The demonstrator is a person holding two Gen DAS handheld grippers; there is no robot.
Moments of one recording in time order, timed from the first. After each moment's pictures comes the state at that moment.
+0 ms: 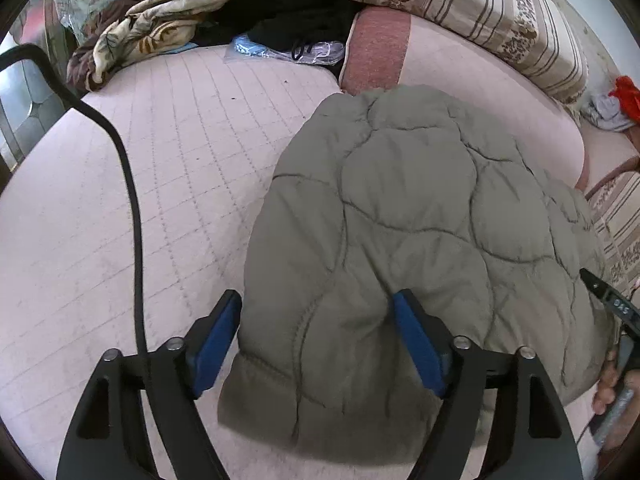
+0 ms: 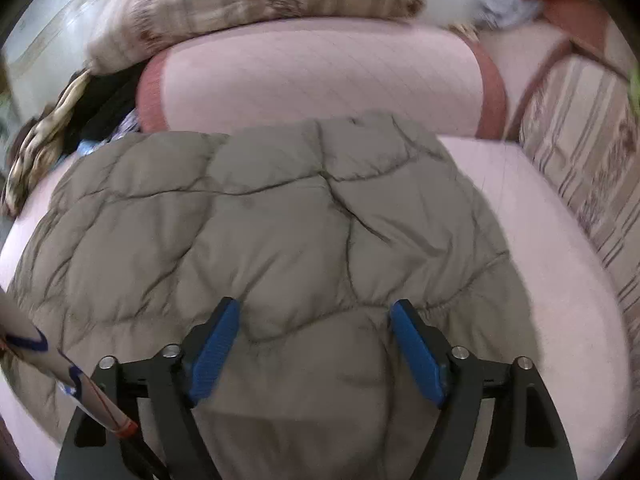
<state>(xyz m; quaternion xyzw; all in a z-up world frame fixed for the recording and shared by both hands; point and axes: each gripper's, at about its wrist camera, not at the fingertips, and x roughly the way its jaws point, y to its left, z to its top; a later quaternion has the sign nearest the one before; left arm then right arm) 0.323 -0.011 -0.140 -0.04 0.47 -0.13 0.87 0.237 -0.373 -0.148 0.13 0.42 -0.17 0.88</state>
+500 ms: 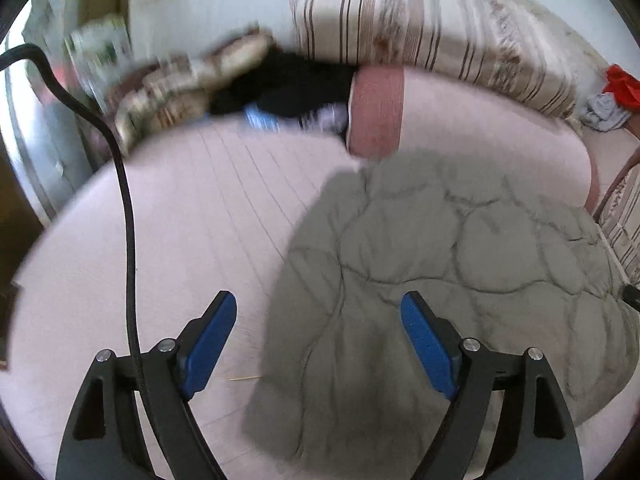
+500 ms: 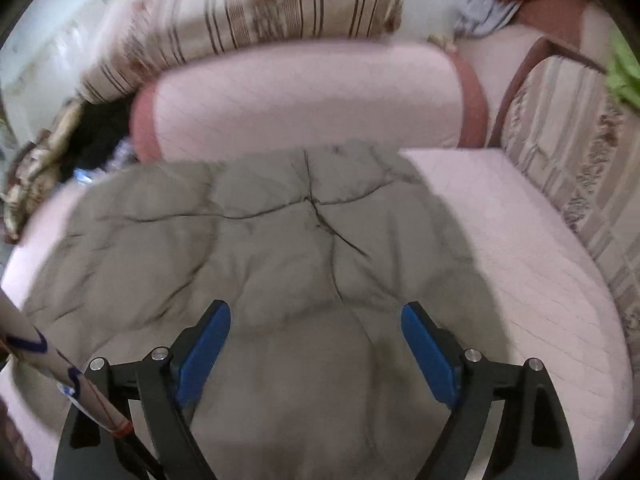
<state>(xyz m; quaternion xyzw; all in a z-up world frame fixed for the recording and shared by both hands) 0.283 -0.023 -0.097 0.02 0.35 -0.08 0.93 0.196 -0.357 -0.104 0.13 0.38 -0.19 0.90</state>
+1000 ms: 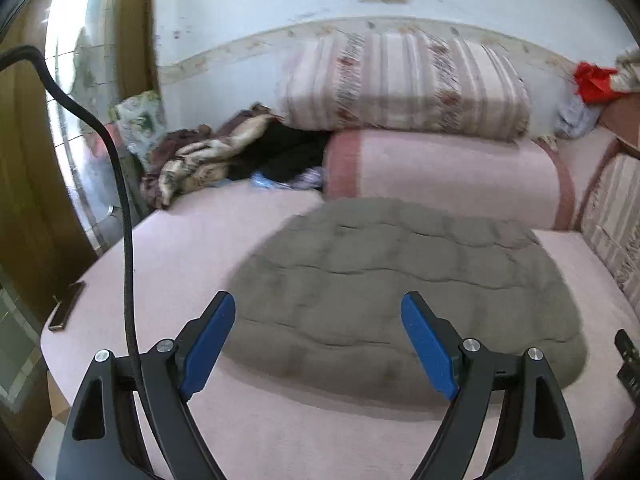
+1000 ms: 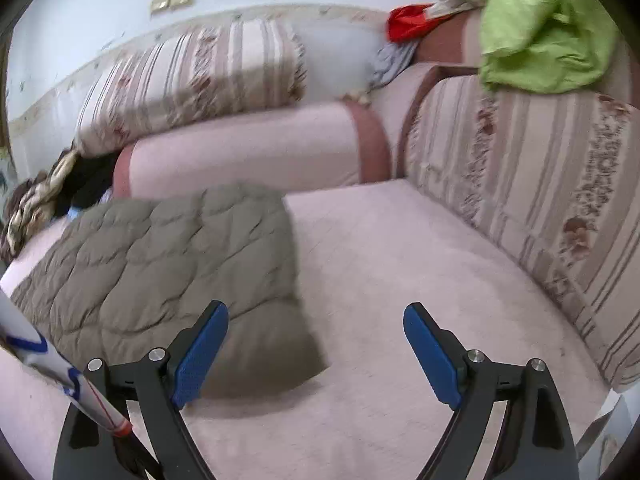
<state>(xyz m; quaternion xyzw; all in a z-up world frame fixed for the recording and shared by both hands) 0.124 -0.156 -0.024 0.05 0.28 -0.03 0.96 0.026 -0.420 -0.103 0.11 0.26 -0.27 0.92</state>
